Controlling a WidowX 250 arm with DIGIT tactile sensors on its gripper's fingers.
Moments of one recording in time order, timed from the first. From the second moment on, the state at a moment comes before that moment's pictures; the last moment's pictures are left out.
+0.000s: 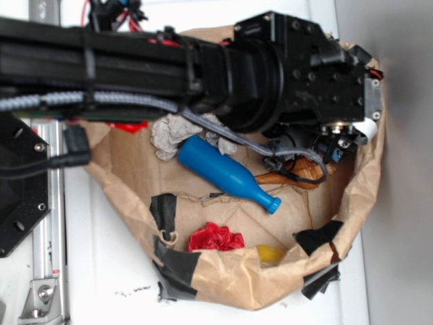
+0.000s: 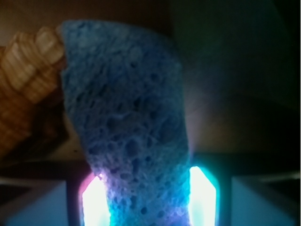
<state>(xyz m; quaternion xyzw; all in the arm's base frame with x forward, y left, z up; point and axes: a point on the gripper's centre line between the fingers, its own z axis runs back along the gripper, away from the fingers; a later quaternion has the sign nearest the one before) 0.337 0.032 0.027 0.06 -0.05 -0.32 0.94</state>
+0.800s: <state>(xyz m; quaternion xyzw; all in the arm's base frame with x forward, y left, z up) 0.265 0.033 0.157 -0.04 -0.03 -0.01 1.00</state>
